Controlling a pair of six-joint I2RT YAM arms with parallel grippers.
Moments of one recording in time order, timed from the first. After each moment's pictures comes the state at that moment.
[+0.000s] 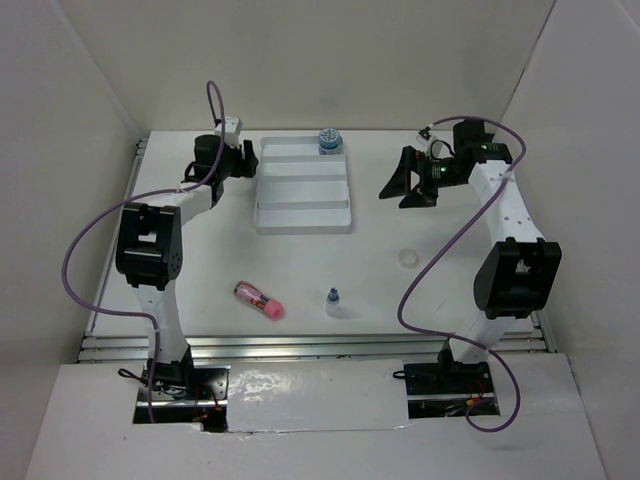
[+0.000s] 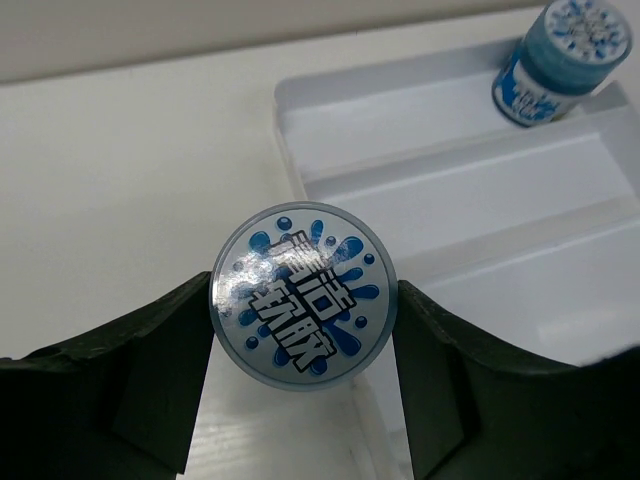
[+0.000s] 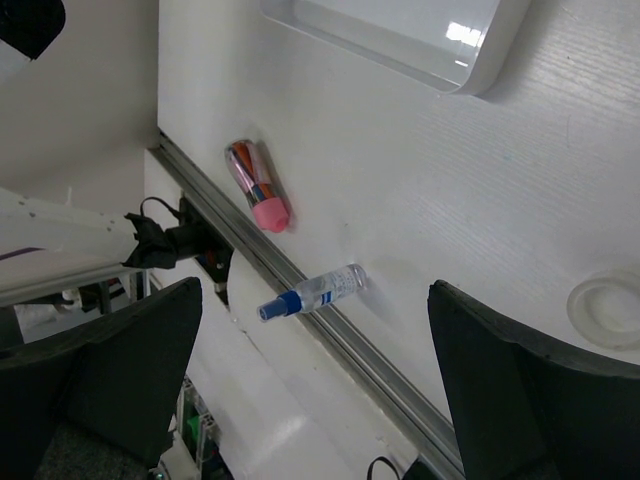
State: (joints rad) left arm -0.08 2.04 1.40 0.29 0.18 -0.04; right arm -0.03 1.70 1.63 -1.01 -0.88 0.08
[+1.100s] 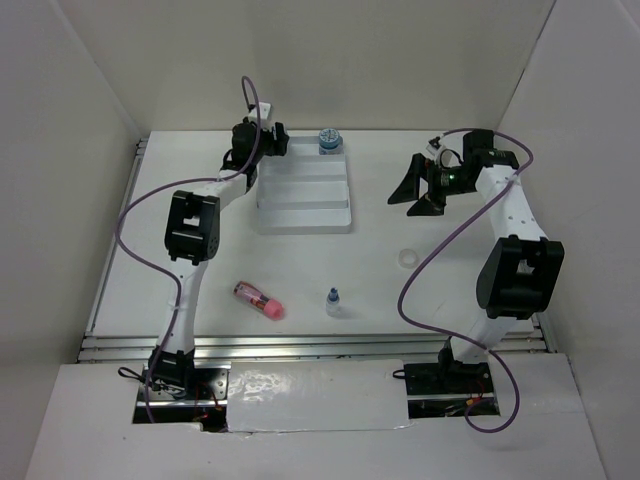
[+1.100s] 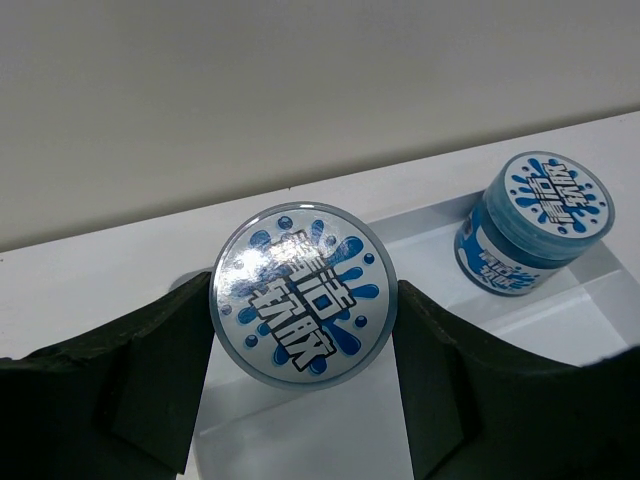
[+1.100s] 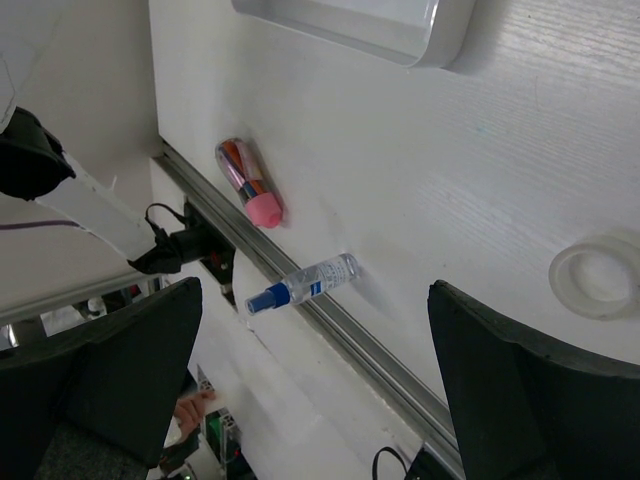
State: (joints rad) left arm -0.19 2.52 1.99 0.43 0.14 -0.08; right arm -0.10 1.70 1.54 -1.01 -0.90 0.06
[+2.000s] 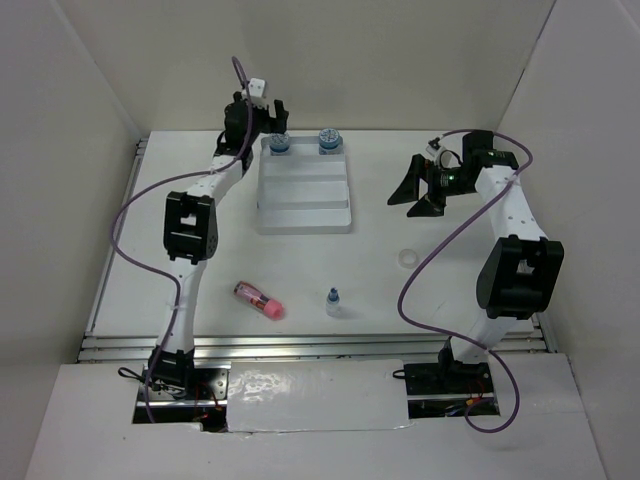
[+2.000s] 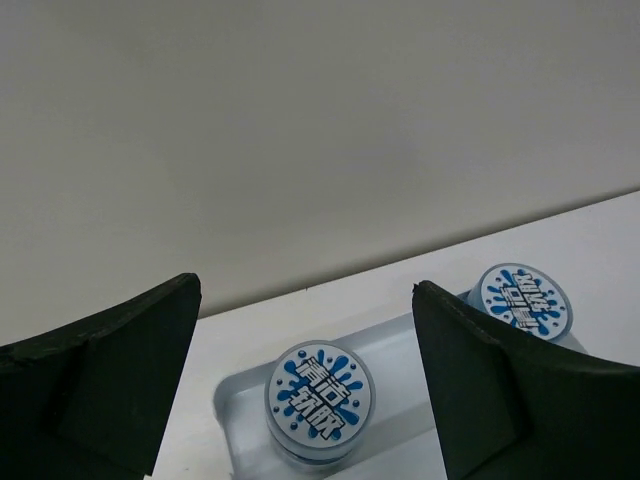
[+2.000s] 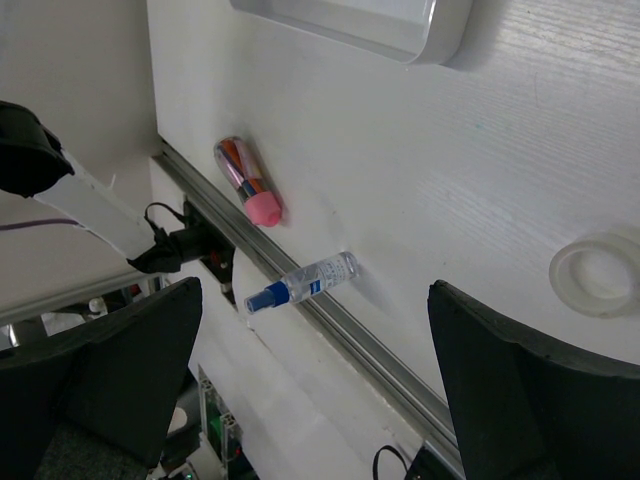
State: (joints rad) left arm -0.17 2.55 2.21 0.35 0.14 -0.06; right arm -0.10 1.70 1.54 -1.01 -0.89 0.06
